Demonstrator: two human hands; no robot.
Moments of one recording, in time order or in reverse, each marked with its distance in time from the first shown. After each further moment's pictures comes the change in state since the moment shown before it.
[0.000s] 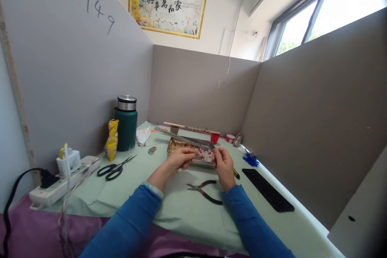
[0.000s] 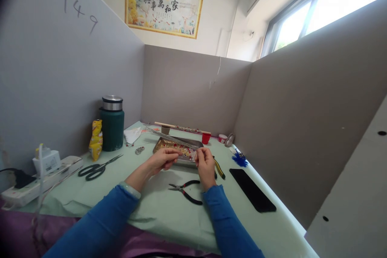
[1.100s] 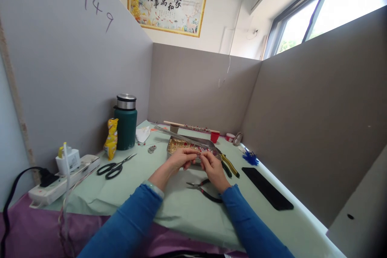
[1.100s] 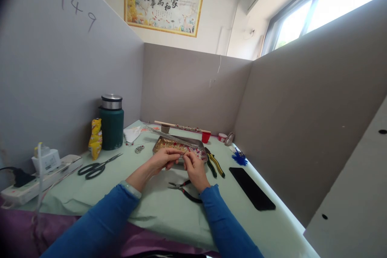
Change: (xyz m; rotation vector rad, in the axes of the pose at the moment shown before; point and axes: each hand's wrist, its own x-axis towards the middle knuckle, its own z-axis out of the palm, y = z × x) left_hand -0.002 -0.003 0.004 0.054 0.009 0.056; right_hand -0.013 0.002 0.012 -0.254 -0.296 -0.078
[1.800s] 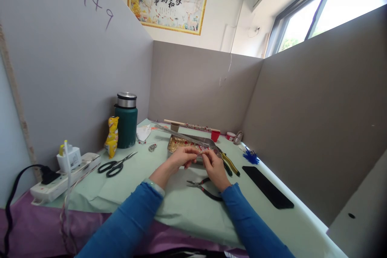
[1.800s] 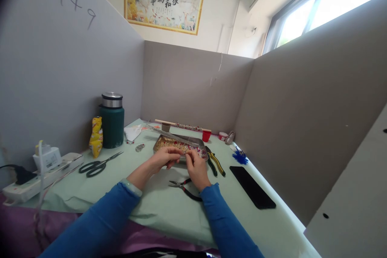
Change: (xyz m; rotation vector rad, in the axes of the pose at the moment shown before) left_hand -0.001 0.001 0.002 0.065 0.005 -0.006; right_hand -0.001 -0.001 -0.003 -0.225 0.053 -0.054
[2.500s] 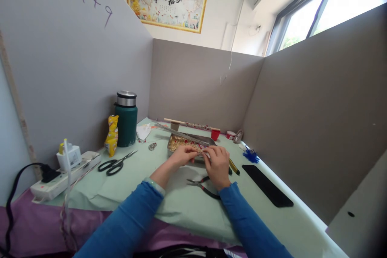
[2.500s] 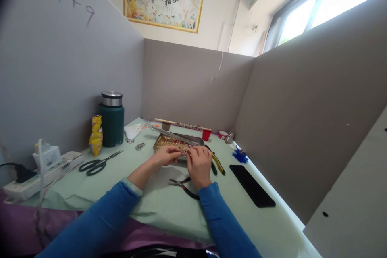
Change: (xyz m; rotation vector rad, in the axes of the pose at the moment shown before) left_hand 0.007 -0.004 0.000 0.147 0.070 -0.001; right_hand 0.000 -0.004 -0.005 -0.543 0.292 -0.345
